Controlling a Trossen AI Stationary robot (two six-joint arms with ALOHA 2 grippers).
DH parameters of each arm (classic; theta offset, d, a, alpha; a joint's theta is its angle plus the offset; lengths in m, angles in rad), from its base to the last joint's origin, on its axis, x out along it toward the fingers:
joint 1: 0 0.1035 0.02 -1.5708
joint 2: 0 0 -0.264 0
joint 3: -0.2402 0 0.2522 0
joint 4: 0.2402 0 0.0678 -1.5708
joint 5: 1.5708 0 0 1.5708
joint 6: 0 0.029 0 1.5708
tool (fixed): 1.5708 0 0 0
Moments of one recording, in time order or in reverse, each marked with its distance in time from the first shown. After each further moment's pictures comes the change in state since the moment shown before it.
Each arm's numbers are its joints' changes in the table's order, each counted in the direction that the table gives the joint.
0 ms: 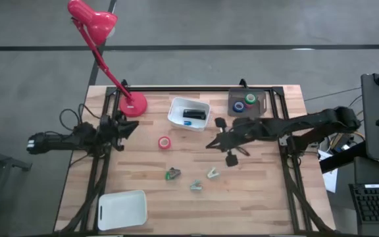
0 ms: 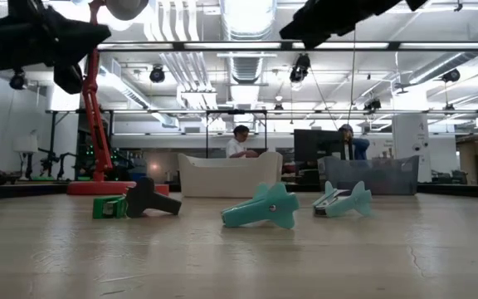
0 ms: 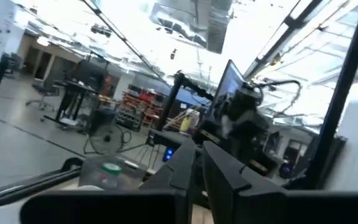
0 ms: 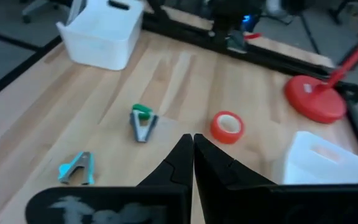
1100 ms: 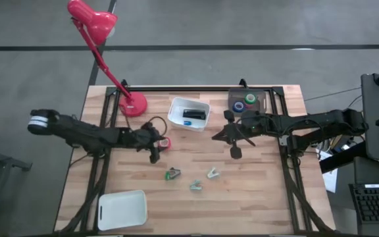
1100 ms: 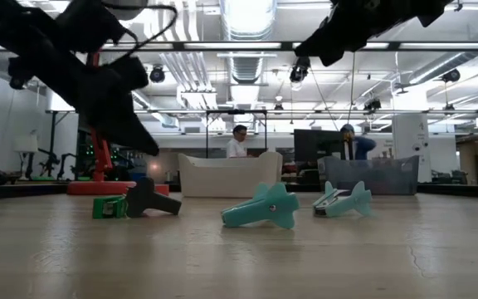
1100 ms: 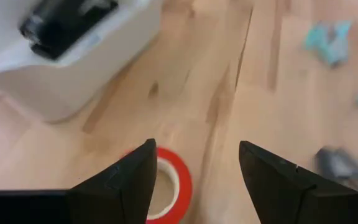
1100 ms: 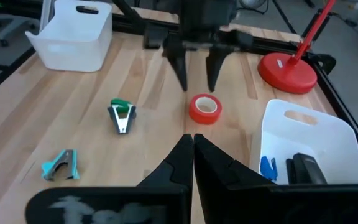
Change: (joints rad) left arm -0.037 1.043 -0.392 0.319 0.019 0.012; right arm -0.090 -0.113 0.126 -0.042 -0.010 0.089
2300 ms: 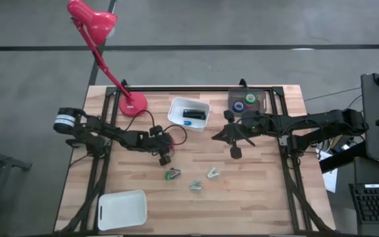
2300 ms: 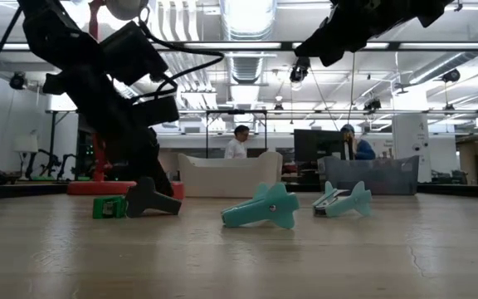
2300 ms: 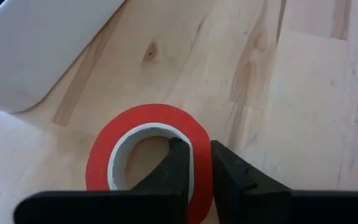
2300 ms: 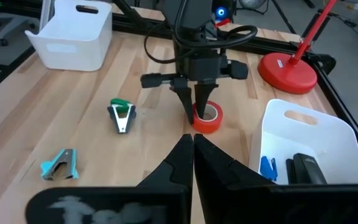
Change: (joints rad) left arm -0.005 0.359 -0.171 0.036 -0.059 0.034; right arm 0.000 0.001 0.004 -0.005 0.001 -0.004
